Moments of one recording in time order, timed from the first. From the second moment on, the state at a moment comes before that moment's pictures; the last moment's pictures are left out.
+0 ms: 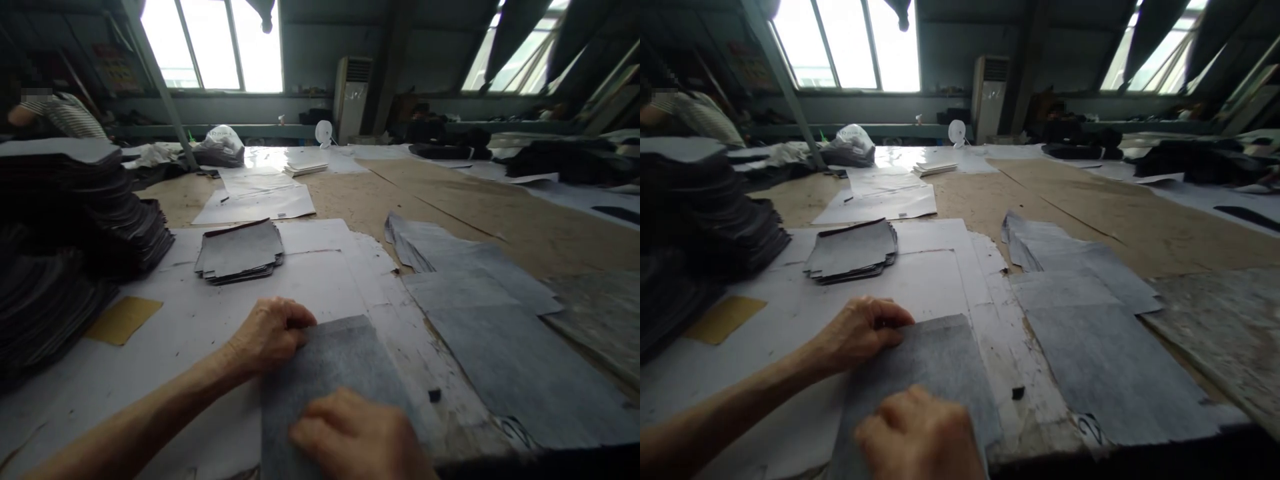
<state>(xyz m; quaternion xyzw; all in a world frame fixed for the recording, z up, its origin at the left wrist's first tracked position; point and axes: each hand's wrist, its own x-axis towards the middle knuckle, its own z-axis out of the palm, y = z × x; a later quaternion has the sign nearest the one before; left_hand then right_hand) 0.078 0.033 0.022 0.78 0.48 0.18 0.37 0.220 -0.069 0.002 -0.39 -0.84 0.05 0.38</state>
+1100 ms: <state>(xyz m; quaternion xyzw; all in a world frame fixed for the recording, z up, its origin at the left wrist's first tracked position) 0.064 0.022 0.003 0.94 0.25 0.23 0.09 0.274 -0.001 0.015 -0.26 -0.94 -0.16 0.16</state>
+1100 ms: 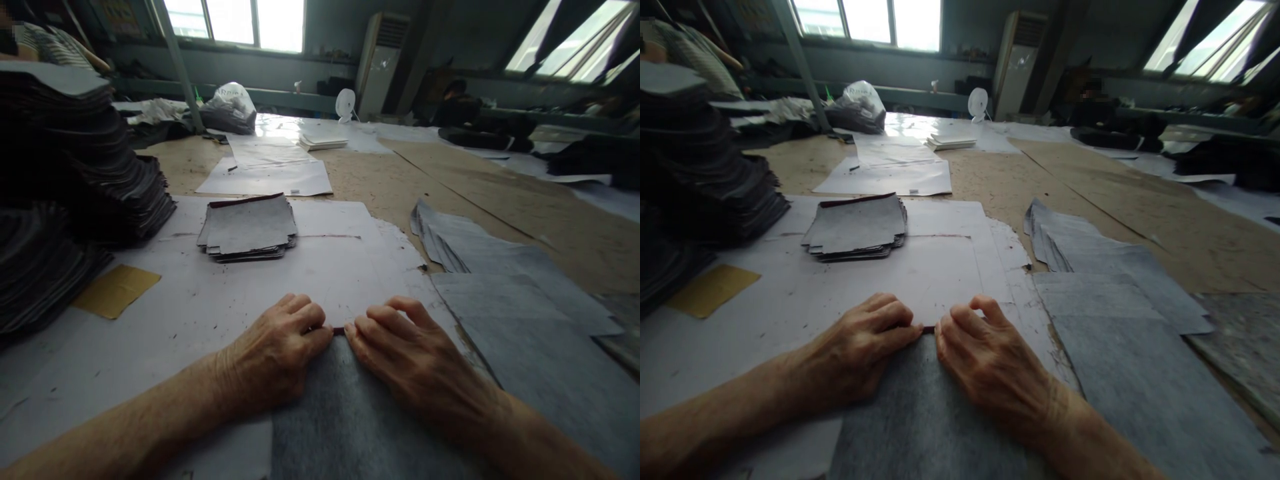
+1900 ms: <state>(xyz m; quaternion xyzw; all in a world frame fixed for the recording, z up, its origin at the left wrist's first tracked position) 0.034 0.025 0.004 0.94 0.22 0.24 0.13 0.259 -0.004 0.007 -0.32 -0.92 -0.14 0.18</state>
